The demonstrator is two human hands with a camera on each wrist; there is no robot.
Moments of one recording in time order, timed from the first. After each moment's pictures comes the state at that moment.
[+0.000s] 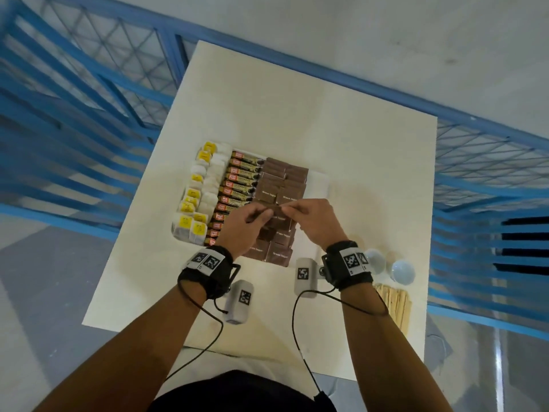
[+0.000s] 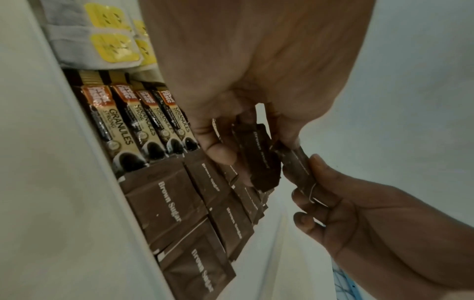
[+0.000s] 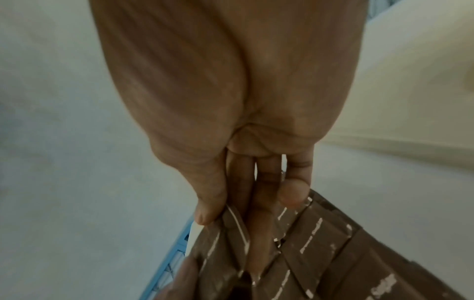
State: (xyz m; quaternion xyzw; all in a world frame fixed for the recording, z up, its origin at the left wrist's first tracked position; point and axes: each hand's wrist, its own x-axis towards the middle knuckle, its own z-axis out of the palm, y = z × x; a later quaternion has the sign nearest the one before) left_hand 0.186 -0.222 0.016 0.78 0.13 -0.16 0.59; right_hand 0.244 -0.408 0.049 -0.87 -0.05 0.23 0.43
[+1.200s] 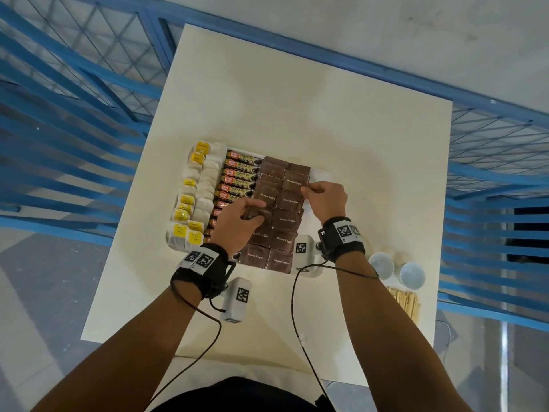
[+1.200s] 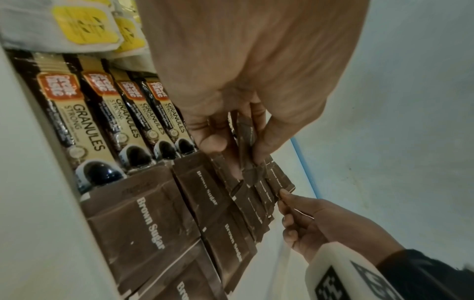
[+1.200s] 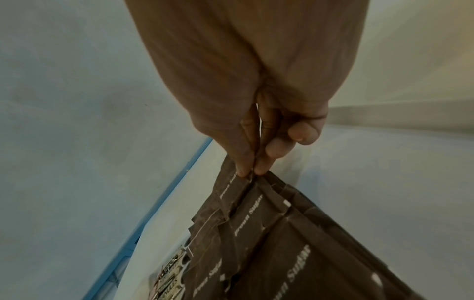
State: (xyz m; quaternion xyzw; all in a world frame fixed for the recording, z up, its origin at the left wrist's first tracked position) left_hand 0.214 -0.209 -0.002 0.76 0.19 -0.17 0.60; right_hand 0.309 -0.412 -0.010 -0.89 0.18 0.16 0.38
